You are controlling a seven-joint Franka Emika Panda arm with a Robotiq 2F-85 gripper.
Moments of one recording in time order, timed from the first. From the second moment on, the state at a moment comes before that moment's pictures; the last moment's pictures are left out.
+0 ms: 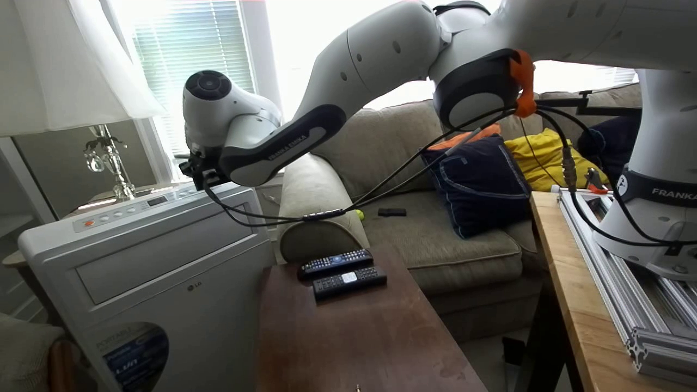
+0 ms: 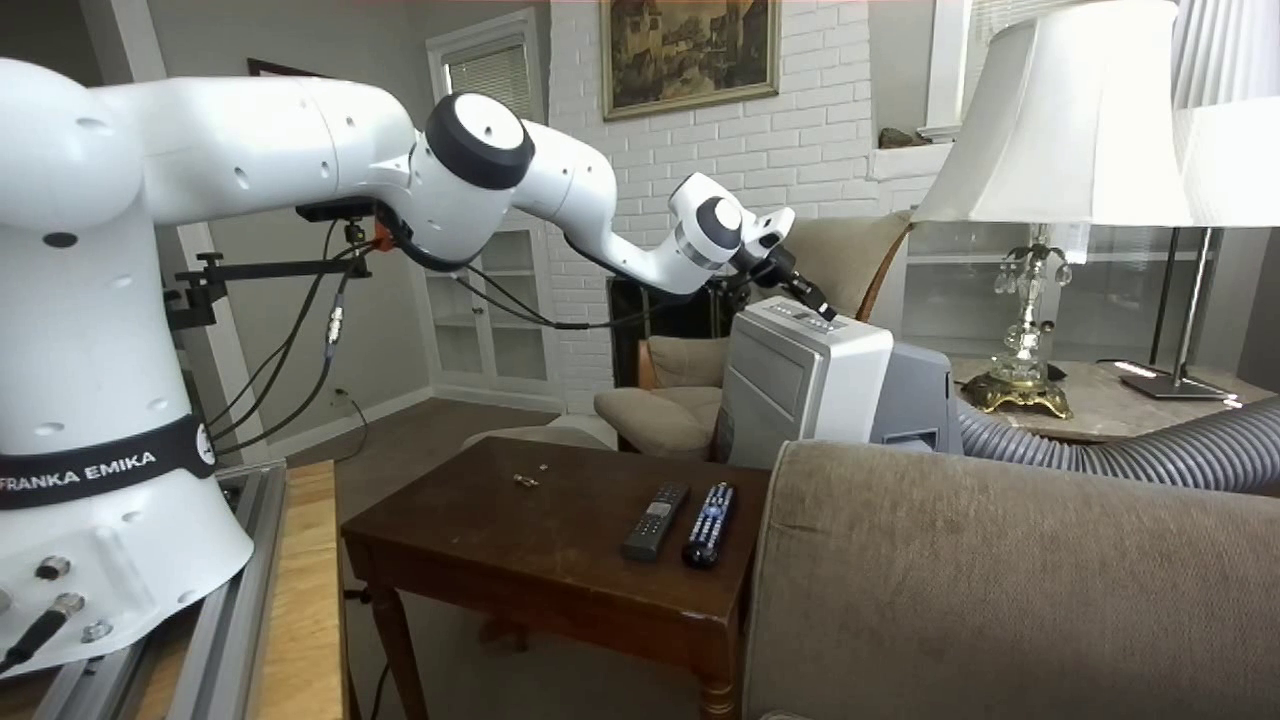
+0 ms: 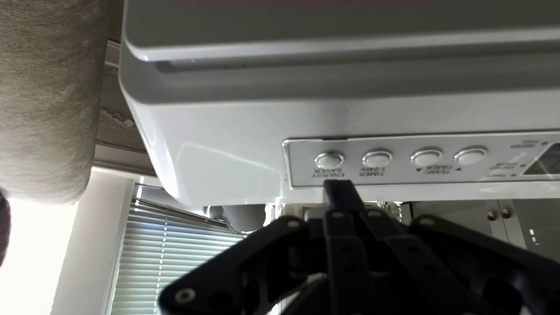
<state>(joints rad) 0.40 1.40 -0.63 -0.65 -0.10 2.60 1.02</state>
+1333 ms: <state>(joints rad) 0.42 1.39 -0.65 -0.65 -0.10 2.57 1.03</state>
